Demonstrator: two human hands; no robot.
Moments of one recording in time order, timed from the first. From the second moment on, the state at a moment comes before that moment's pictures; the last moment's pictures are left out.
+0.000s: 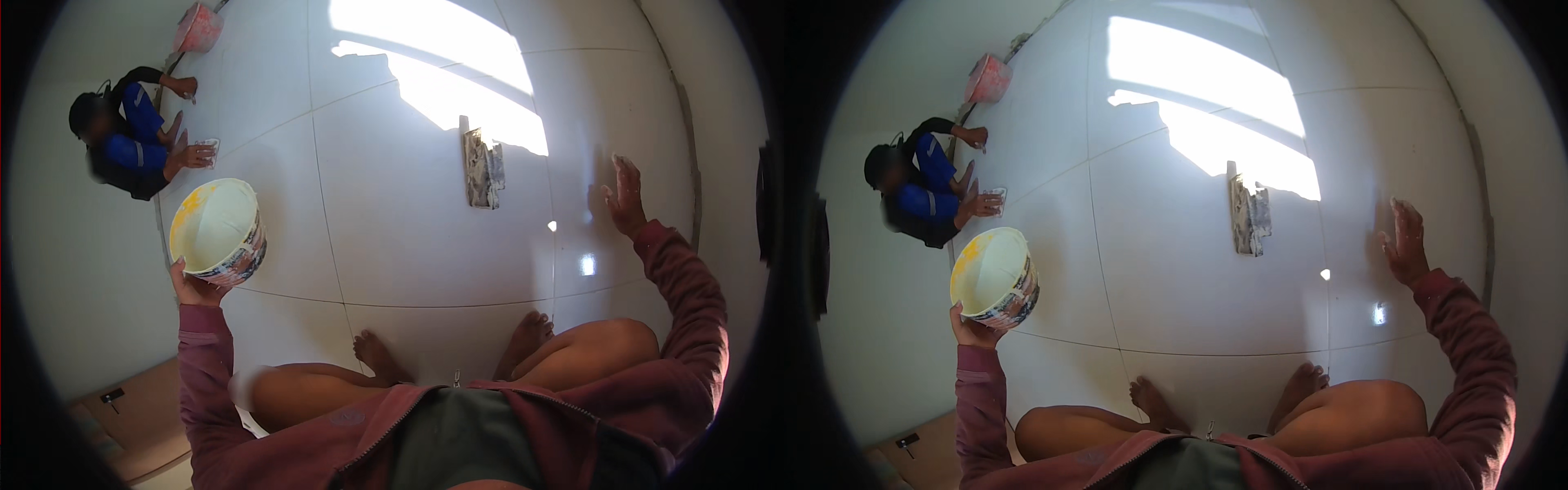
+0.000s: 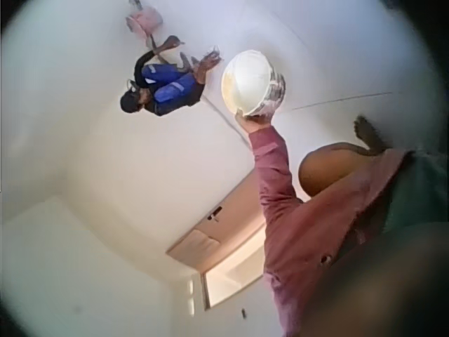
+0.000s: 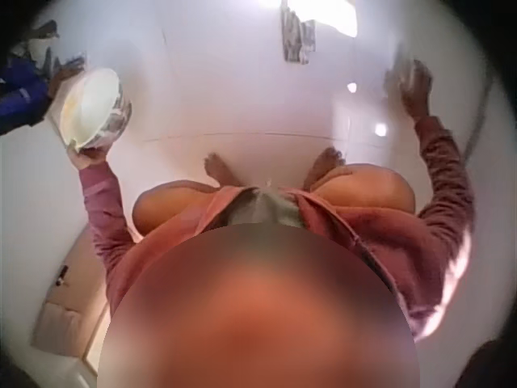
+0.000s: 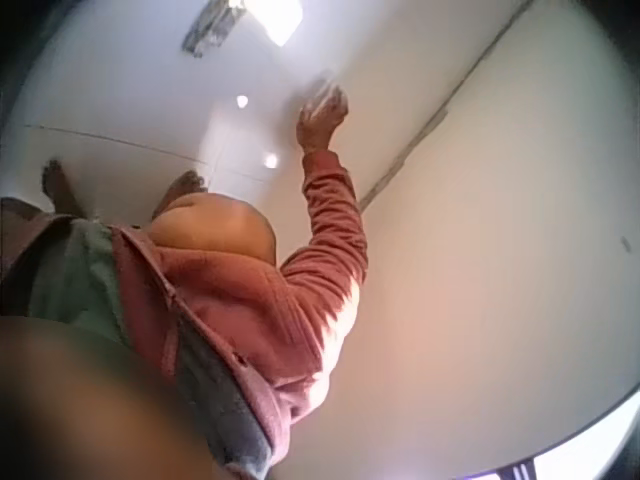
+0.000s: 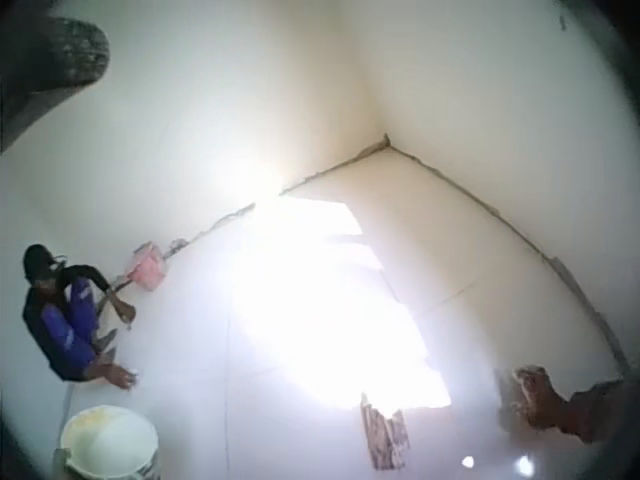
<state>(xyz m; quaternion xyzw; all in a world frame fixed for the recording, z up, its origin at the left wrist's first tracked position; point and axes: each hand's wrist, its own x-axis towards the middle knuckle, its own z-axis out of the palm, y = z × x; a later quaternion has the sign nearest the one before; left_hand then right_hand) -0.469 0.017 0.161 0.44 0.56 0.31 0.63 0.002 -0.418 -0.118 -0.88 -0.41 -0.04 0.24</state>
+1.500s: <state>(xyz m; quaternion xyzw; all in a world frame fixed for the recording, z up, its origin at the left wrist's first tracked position) -0.625 0.088 -0.037 0.68 0.50 0.35 0.40 -0.378 -0.002 -0.033 -0.57 -0.57 0.51 0.30</state>
